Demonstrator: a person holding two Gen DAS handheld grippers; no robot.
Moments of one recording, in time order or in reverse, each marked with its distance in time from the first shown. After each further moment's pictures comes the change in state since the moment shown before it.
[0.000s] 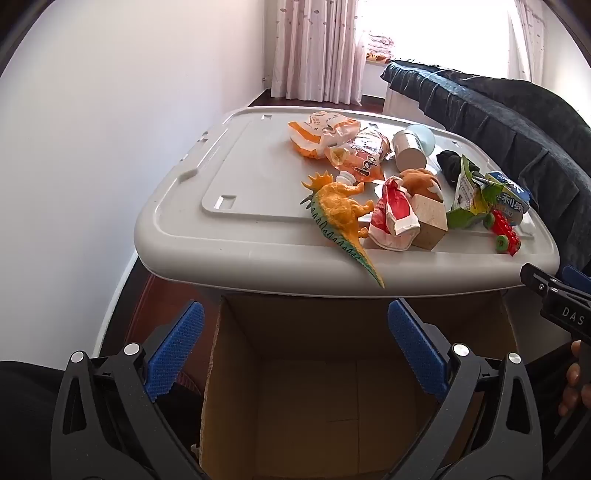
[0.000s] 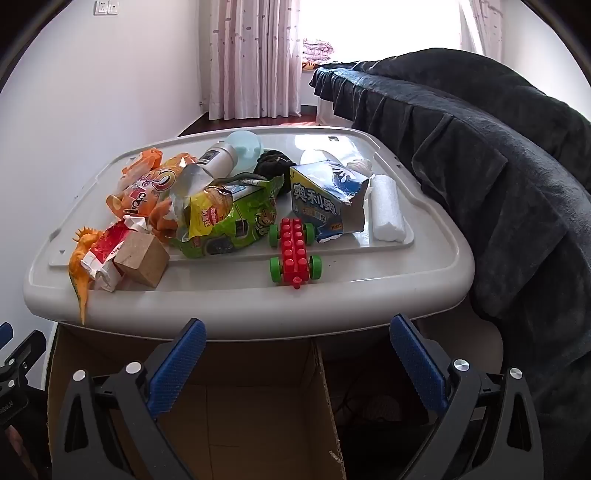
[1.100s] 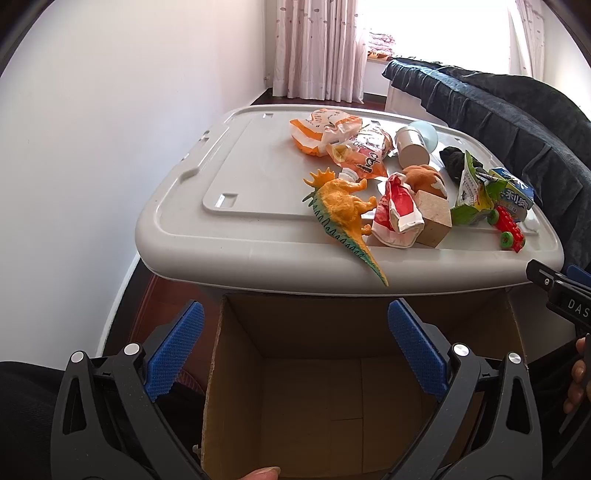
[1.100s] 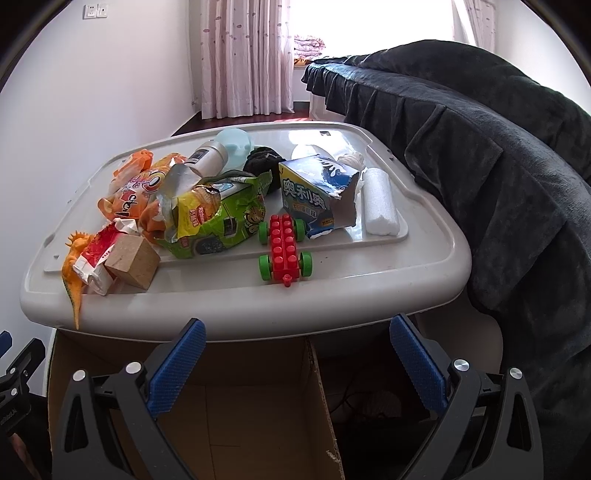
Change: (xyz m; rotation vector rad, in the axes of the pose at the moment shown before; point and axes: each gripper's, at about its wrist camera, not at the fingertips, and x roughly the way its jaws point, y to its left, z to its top) left arm 0.004 0.002 -0.001 0.009 0.008 0.018; right arm 0.006 -0.005 -0.001 0.029 0.016 -0.006
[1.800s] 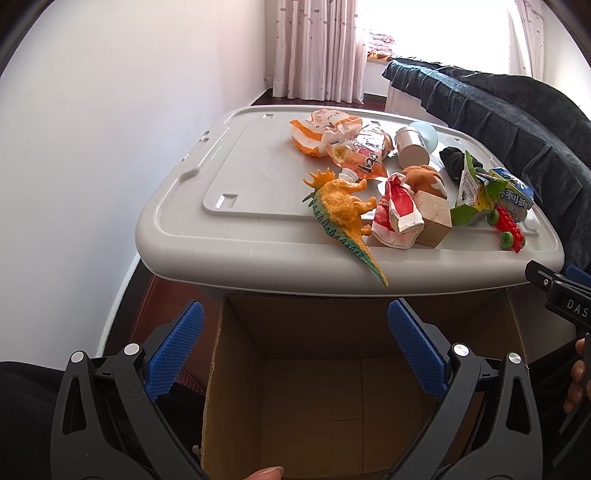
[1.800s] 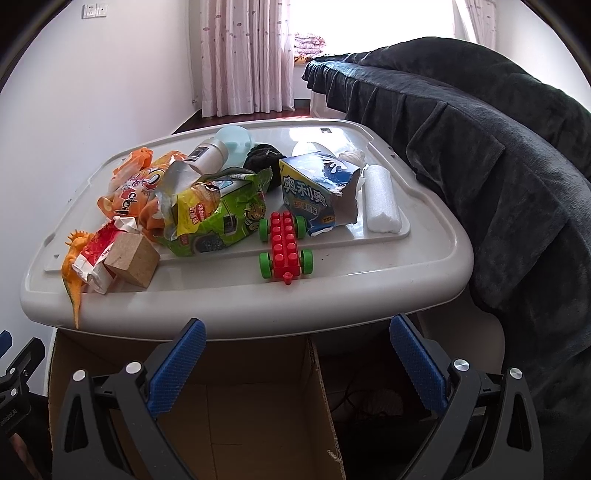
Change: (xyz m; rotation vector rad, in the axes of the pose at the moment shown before) left arm -0.001 -0.001 0.000 0.003 -0.003 0.001; right arm 0.001 0.000 -0.001 0.000 0.006 0.004
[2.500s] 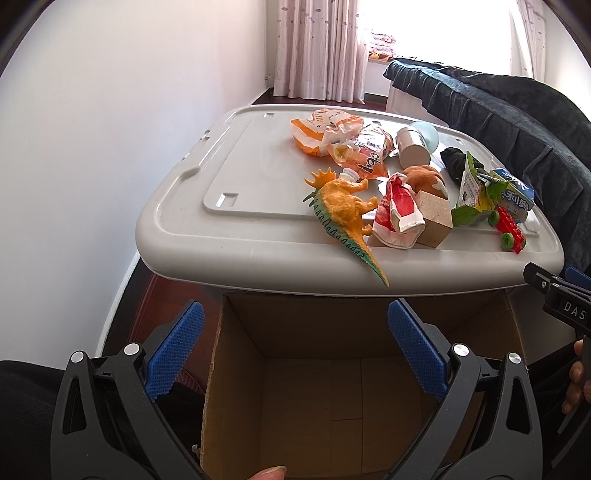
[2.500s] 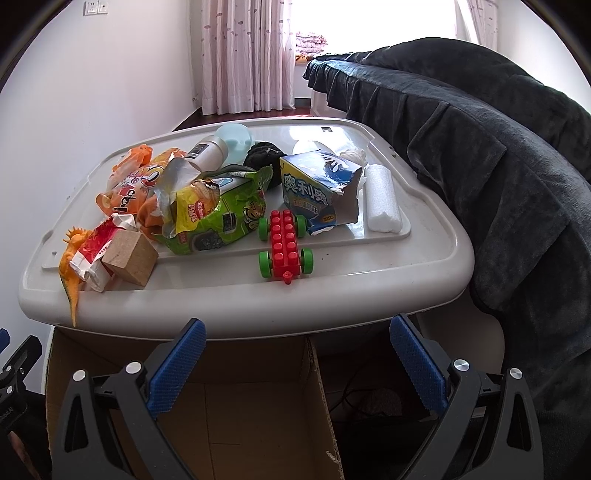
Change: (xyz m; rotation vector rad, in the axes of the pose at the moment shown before) left arm 0.000 0.000 0.000 -0.002 0.000 0.001; right arm 0.003 0.000 0.001 -0.007 0.007 -0.005
